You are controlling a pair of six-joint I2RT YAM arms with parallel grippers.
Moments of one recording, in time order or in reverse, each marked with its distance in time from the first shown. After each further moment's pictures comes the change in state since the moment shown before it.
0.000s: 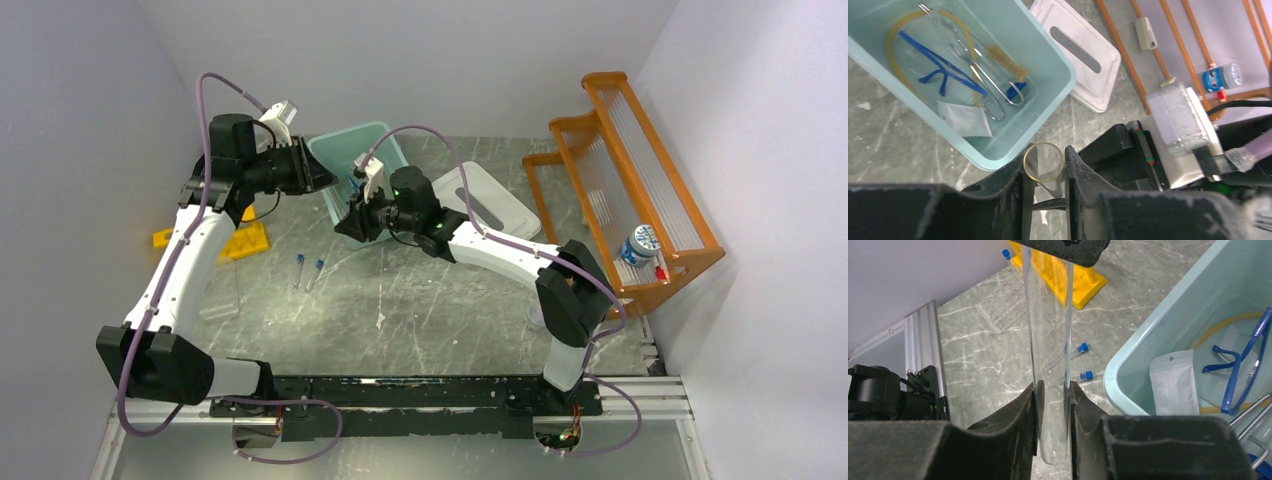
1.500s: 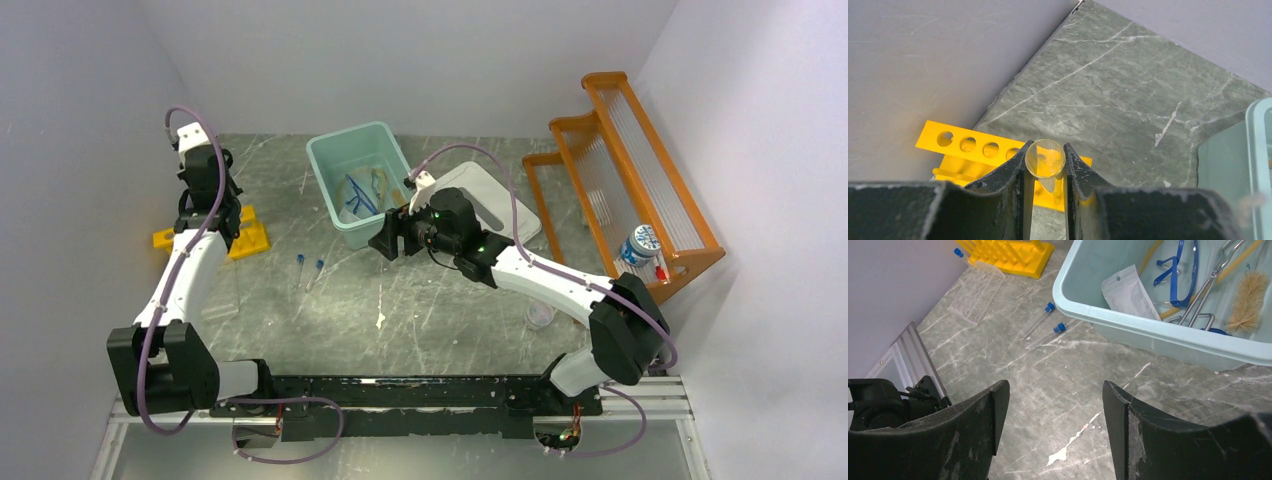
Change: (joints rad) left arm 0.216 -0.047 -0.326 0.404 -1.043 0.107; right arm -0.043 -0.304 -0.319 -0.058 0.210 0.176
